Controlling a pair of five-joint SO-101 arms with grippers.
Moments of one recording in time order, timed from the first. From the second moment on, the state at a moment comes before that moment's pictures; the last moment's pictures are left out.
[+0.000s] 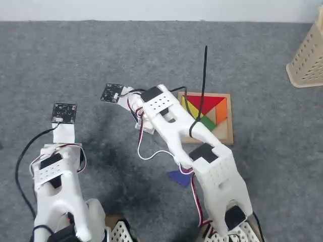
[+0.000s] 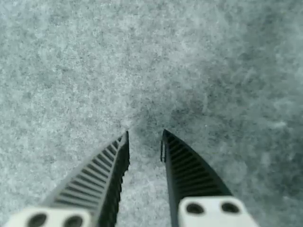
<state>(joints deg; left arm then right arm) -34.5 -31.9 74.9 33.8 -23.6 -39.2 37.9 -18.0 66.8 36.4</state>
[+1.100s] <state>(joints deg) -34.5 -31.9 74.9 33.8 -23.6 -26.5 4.3 16.2 64.3 51.8</state>
